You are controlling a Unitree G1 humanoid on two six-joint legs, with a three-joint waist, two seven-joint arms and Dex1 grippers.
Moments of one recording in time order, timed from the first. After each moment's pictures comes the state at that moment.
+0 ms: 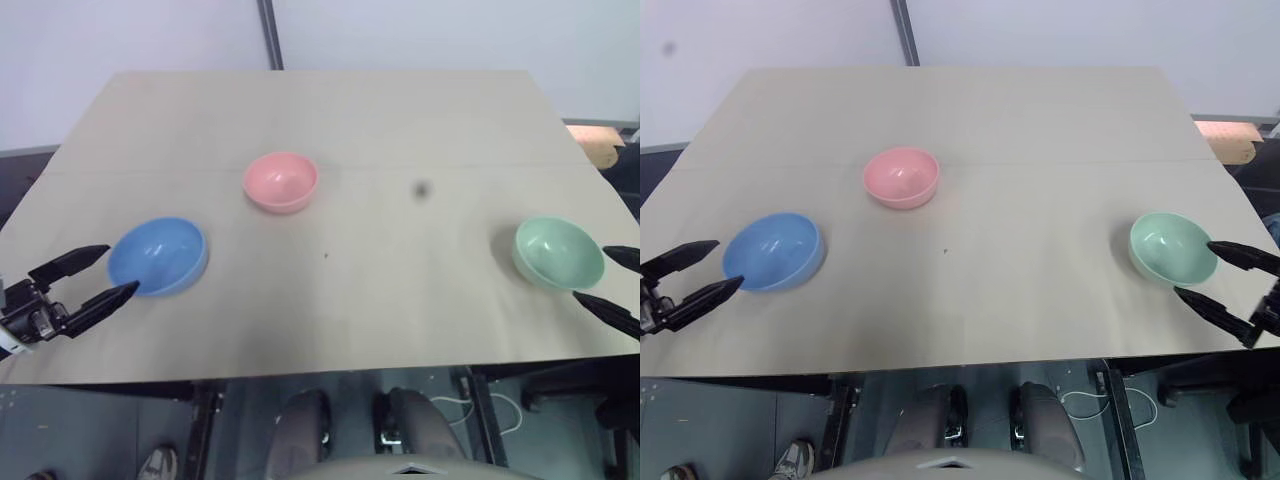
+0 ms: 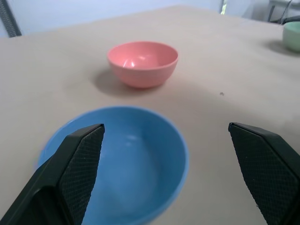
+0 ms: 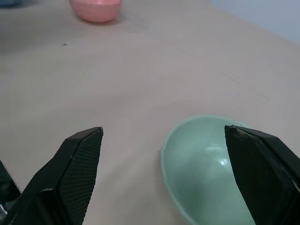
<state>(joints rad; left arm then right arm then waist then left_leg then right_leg) 0.11 0.86 0.70 0.19 -0.69 0.16 -1.35 0.21 -0.85 -0.59 -0.23 0.62 0.21 1.14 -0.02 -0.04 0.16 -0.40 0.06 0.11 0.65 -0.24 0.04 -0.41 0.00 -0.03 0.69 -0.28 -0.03</state>
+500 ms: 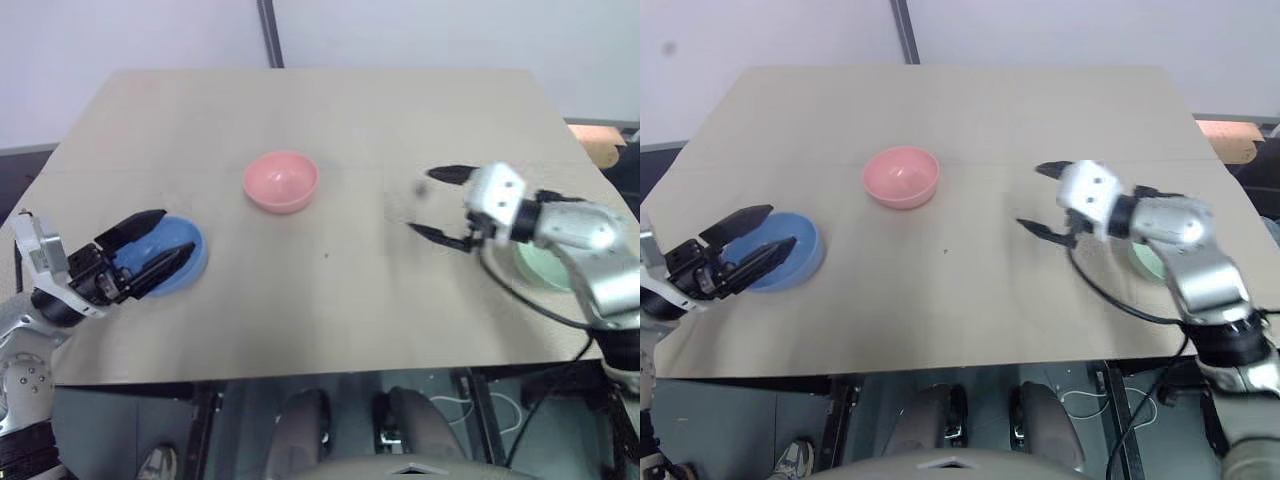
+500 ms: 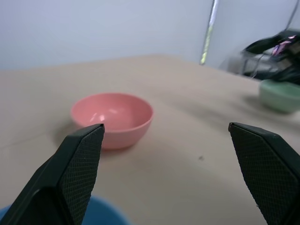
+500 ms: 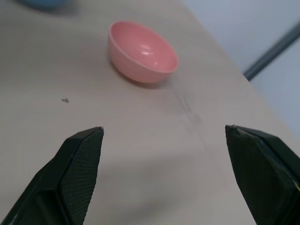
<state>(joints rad) 0.02 0.75 0.62 -0.07 -0.83 0.33 -1.17 -0.66 -0.60 0.25 -0.11 0.09 0.21 0.89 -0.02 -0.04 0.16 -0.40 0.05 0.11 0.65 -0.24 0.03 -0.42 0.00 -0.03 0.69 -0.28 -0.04</state>
